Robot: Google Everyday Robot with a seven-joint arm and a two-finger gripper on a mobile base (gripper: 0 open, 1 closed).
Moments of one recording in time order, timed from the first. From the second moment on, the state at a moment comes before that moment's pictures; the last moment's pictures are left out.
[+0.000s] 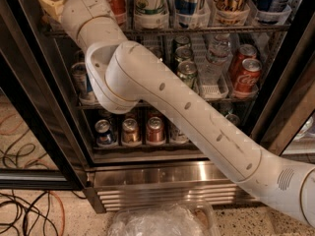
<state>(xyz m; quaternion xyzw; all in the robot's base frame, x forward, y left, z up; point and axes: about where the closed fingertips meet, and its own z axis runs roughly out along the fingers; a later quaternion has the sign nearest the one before) 0.631 0.165 1.106 -0.21 0.50 0.14 0.83</state>
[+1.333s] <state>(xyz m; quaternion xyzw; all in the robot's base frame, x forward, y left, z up) 0.604 0.164 1.124 -0.22 0.46 0.15 0.84</state>
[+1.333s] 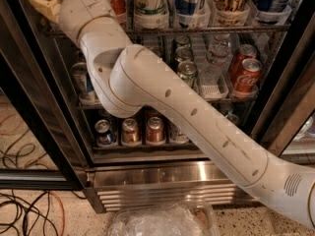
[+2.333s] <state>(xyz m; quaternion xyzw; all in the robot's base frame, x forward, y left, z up) 0.557 0.165 1.102 -0.29 0.48 0.21 0.80</state>
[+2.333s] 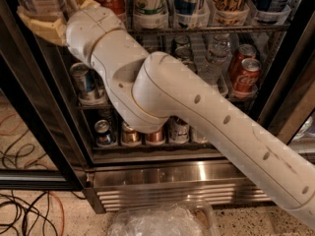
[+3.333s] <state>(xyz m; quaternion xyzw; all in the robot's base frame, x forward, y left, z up) 0.518 0.143 1.026 -0.33 0.52 0.24 0.75</state>
